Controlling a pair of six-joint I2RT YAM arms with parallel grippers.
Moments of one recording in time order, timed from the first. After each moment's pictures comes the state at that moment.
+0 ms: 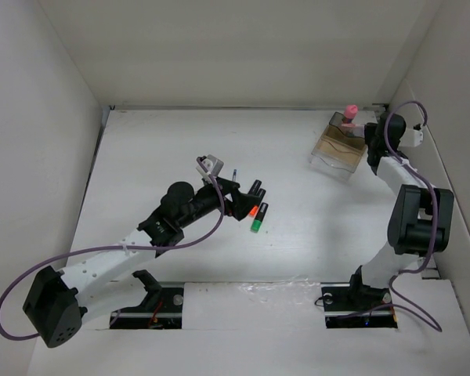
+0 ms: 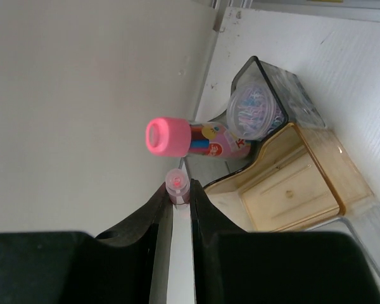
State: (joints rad) left arm -0.78 0.98 0.59 0.32 0.18 -0.45; right arm -0.16 1.66 1.12 0.19 0.29 1.22
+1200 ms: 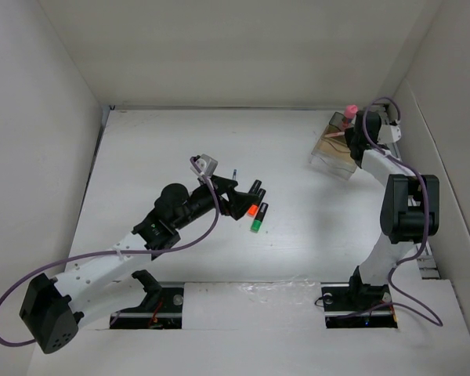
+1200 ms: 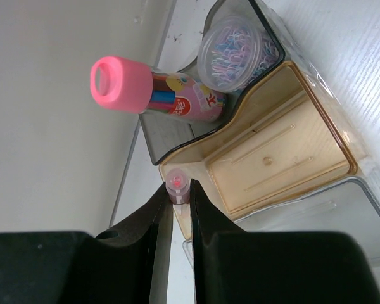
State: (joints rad) left arm -0.78 0.92 0.59 0.31 0.17 -0.47; right arm -0.04 1.79 1.22 0.07 0.39 1.17
